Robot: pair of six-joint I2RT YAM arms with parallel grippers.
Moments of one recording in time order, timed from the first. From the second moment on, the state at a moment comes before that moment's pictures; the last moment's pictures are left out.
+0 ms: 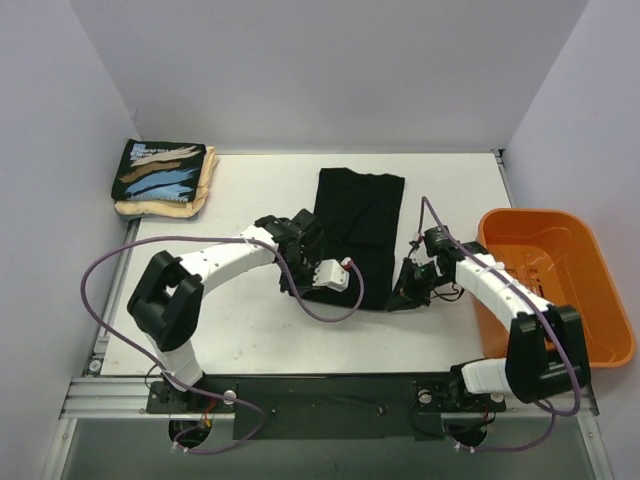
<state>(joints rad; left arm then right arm) -0.73 1.79 1.30 -0.88 0.32 0.95 0.22 1.37 0.76 -0.71 -0.51 0.54</state>
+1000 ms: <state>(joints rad) -0.62 1.85 1.87 -1.23 0.40 0.80 0.10 1.52 1.23 -1.11 -0.55 0.41</state>
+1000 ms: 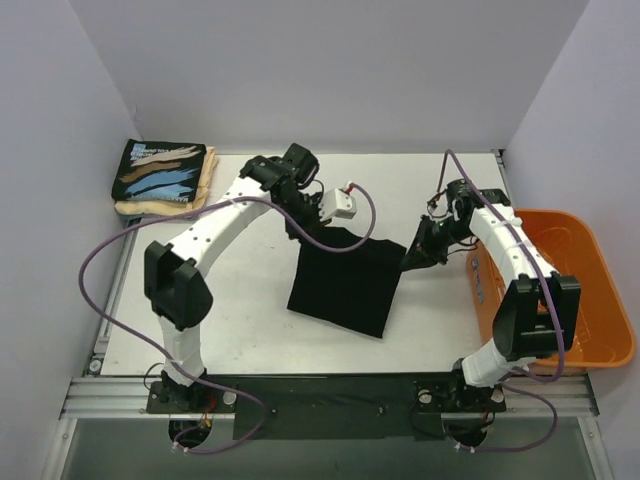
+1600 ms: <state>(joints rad) -0.61 2.30 2.25 -0.99 0.28 0.65 -0.05 1.90 1.44 -0.94 -0.46 0.43</state>
